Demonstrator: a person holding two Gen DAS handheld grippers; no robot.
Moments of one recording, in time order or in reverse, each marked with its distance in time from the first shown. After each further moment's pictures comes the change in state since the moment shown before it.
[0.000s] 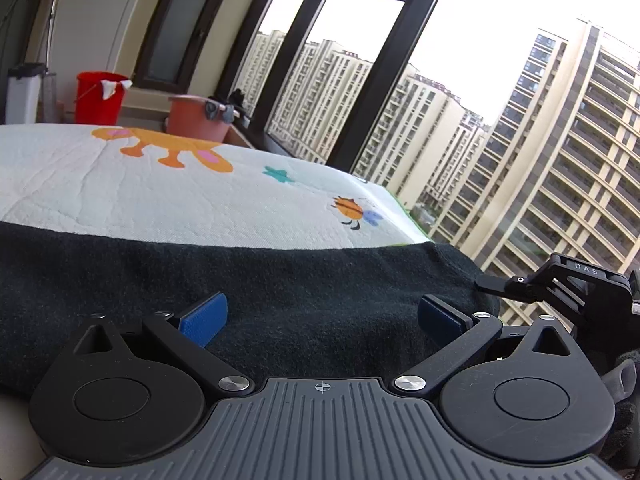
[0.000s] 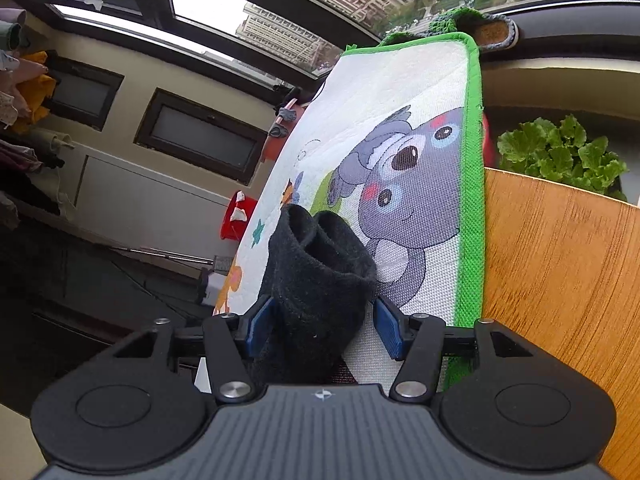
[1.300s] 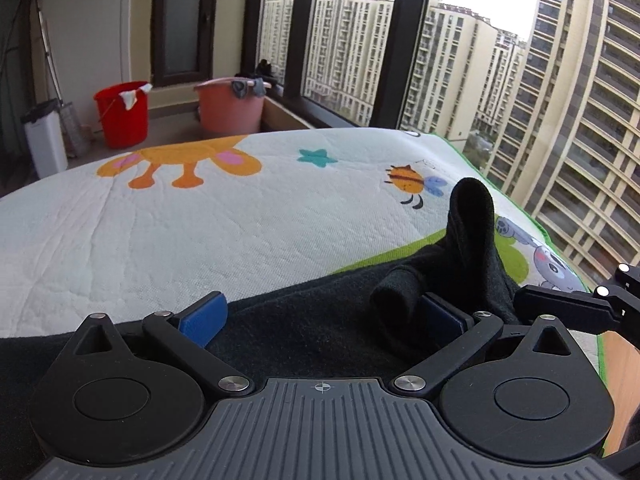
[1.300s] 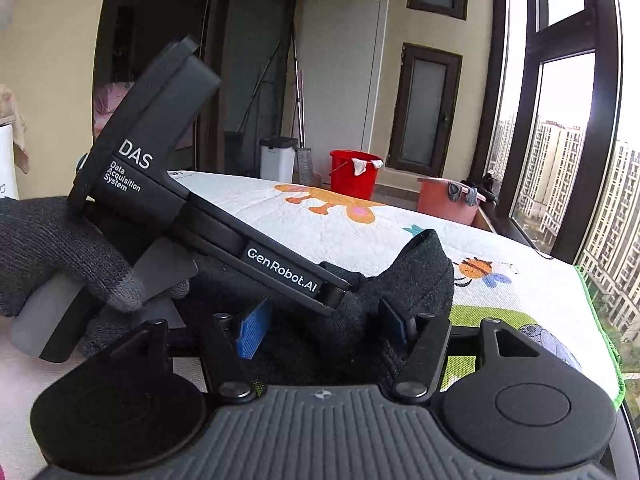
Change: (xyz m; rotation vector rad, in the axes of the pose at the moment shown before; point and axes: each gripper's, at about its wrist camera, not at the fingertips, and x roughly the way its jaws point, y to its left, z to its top) left arm 0.060 -0.017 0.041 0.186 0.164 0.219; right arm 0.013 0.114 -0.106 -1.317 0.048 0.083
